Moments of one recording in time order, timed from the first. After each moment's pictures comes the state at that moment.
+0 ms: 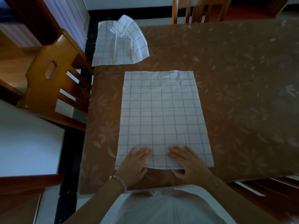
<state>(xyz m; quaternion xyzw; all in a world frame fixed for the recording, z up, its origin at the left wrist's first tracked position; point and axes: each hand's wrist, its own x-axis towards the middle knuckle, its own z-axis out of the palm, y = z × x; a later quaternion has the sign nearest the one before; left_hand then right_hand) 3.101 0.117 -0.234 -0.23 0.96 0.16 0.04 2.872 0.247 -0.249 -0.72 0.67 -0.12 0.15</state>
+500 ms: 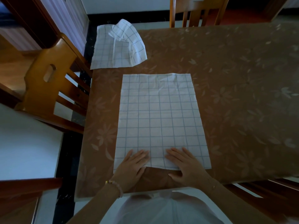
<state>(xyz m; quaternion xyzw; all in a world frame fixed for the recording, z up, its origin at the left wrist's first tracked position) 3.109 0.117 -0.240 -0.24 0.95 0.18 0.03 2.872 0.247 -0.247 -0.73 0.67 -0.09 0.13</state>
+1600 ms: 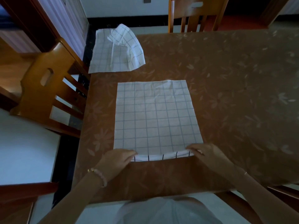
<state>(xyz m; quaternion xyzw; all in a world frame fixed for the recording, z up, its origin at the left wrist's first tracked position) 3.104 0.065 -0.184 -0.28 0.93 0.26 -0.01 2.796 0.229 -0.180 -0.61 0.73 -0.18 0.25</state>
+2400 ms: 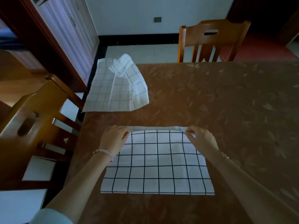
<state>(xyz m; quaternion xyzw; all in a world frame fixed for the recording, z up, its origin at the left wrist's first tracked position) 2.963 -0.183 -0.189 -0.42 0.89 0.10 -0.10 2.675 -0.039 -0.195 -0.53 0.82 -0.19 0.14</state>
